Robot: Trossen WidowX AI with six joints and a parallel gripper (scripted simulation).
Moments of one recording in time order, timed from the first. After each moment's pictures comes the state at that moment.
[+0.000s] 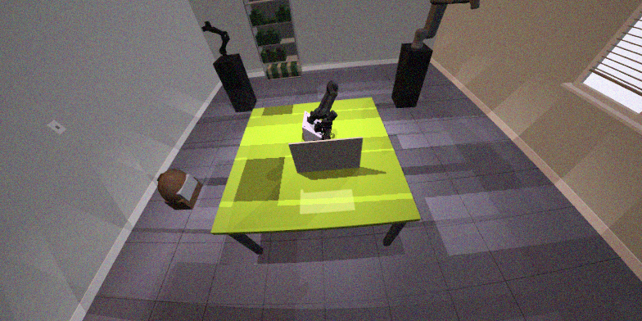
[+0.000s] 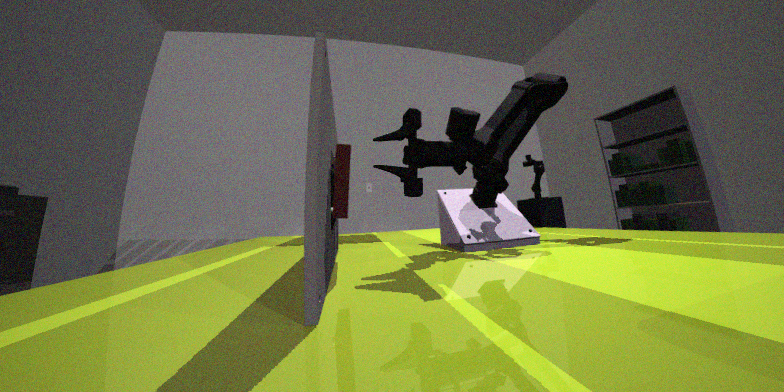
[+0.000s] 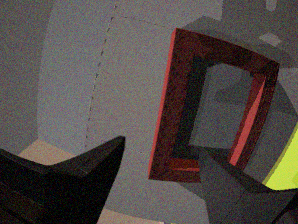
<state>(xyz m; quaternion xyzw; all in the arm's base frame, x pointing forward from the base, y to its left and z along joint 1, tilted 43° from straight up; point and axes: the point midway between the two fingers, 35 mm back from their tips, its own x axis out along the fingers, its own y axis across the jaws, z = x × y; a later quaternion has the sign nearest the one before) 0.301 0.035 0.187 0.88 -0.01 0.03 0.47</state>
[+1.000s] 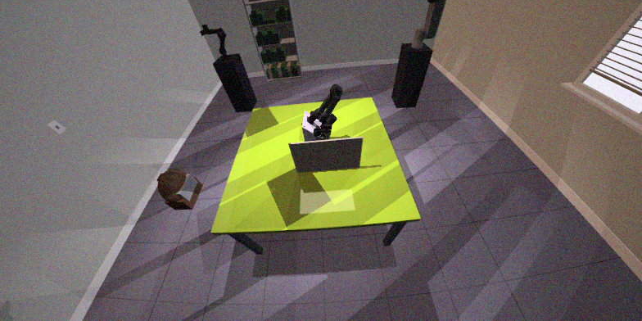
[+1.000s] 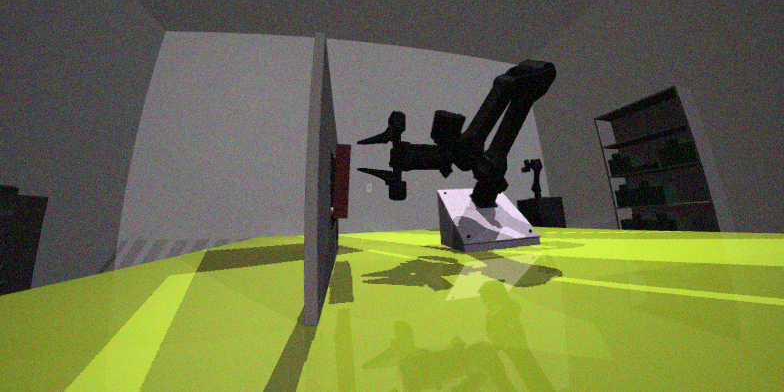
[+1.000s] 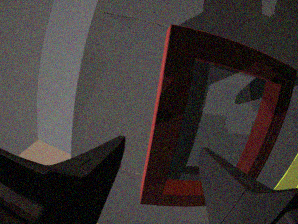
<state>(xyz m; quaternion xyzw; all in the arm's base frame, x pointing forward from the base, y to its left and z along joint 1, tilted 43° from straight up) 0.336 0.034 0.181 0.88 -0.01 0.03 0.47</state>
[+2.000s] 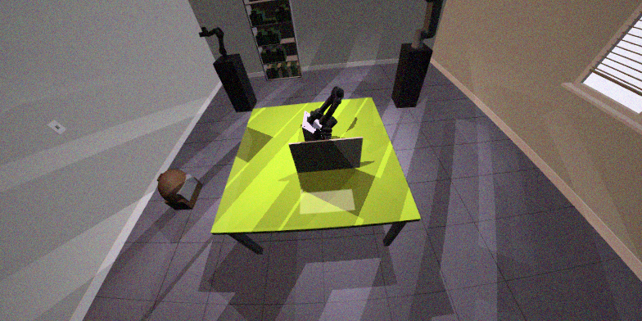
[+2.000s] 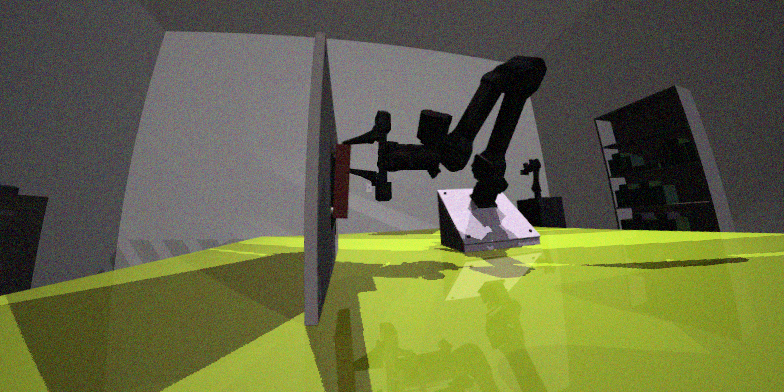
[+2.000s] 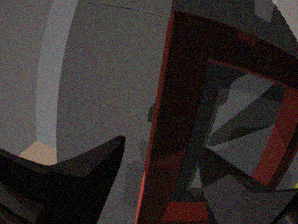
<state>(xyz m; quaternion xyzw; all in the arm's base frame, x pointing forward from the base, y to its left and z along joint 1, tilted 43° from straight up) 0.367 0.035 0.182 0.88 -0.01 0.03 0.47</state>
